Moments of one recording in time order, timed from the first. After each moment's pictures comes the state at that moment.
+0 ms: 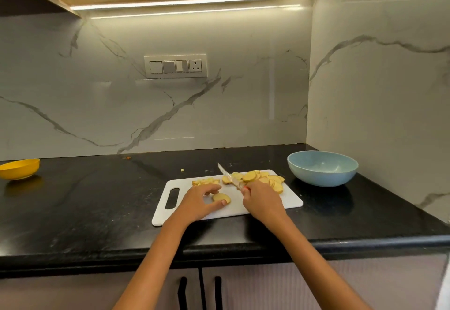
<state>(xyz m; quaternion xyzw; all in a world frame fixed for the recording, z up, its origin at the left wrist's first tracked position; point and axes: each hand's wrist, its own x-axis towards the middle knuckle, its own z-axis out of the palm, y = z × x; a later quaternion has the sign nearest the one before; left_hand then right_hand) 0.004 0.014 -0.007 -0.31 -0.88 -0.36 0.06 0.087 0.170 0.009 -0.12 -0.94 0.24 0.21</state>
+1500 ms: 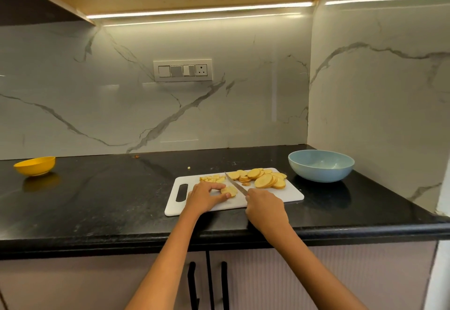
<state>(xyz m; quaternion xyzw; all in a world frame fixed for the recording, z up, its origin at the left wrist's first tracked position) 0.017 0.014 -0.008 -0.23 -0.89 -0.39 0.05 0.141 0.138 0.015 -0.10 -0.98 0.11 0.13</state>
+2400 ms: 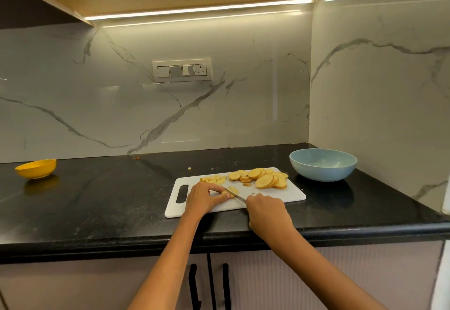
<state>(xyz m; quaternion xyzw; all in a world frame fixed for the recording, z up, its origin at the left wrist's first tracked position) 0.024 0.016 -0.006 -0.21 -0.88 -0.41 0.10 0.158 0.134 0.018 -0.04 -0.99 -0.02 0.12</state>
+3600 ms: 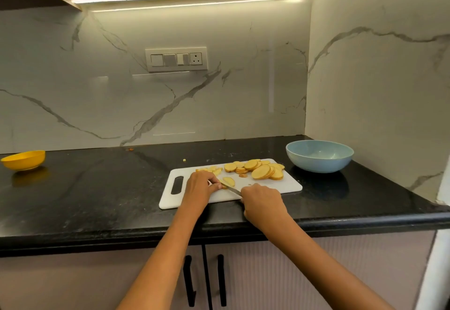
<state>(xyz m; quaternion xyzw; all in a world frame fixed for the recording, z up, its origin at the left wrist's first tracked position) 0.019 0.021 -0.008 -0.26 -0.88 -0.34 0.18 0.146 0.138 0.016 -0.04 -0.99 -0.01 0.12</state>
